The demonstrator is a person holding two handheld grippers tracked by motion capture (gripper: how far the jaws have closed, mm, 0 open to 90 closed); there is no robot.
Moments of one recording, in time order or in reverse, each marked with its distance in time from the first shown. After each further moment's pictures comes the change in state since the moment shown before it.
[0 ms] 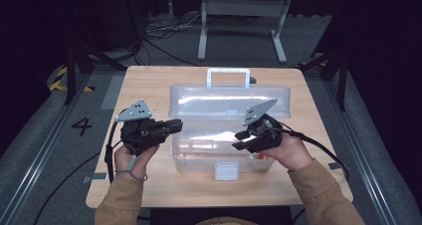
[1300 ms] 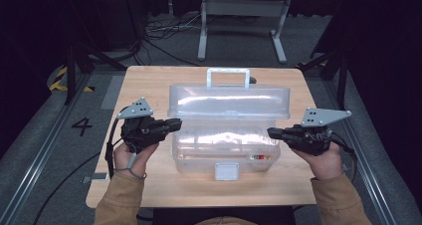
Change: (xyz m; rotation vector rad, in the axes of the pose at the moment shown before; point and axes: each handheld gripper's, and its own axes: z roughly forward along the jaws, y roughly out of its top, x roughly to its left) left arm 0.004 0.003 0.003 0.038 0.026 0.001; right arm 0.000 -0.076 -0.074 -0.396 -0.155 0.125
